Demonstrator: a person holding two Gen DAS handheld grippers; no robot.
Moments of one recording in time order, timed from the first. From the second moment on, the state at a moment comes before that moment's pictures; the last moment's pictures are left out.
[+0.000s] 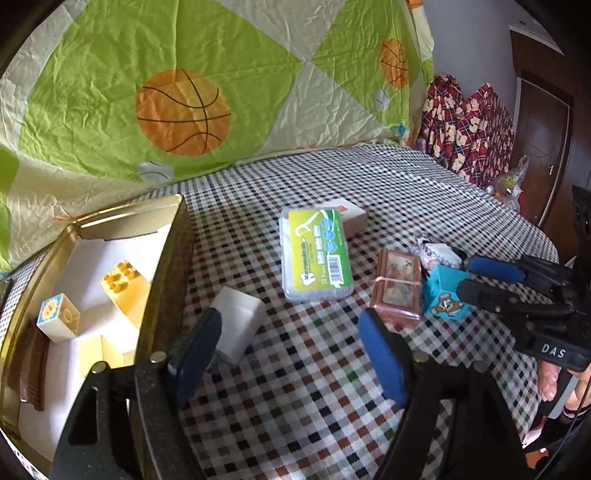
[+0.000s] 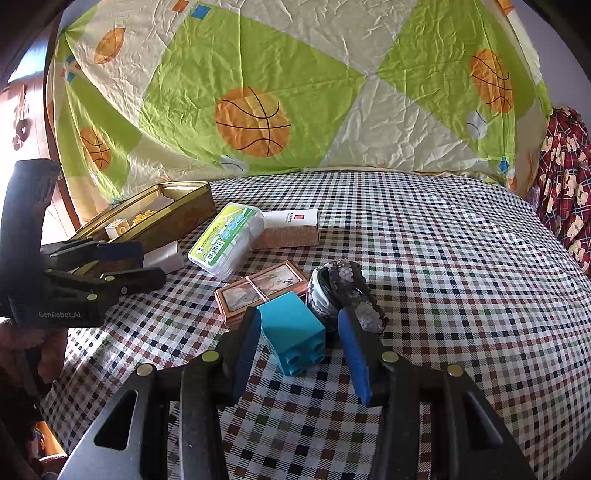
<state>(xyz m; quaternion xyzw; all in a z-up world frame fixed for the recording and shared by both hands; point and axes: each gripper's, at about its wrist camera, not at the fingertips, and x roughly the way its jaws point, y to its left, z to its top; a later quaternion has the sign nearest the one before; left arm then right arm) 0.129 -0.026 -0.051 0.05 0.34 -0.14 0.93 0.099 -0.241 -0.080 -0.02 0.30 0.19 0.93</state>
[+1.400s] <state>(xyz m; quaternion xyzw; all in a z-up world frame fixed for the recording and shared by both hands) 0.192 -0.070 -0.063 0.00 0.41 -0.13 0.91 0.111 -0.248 -0.081 0.00 0.31 0.20 0.93</state>
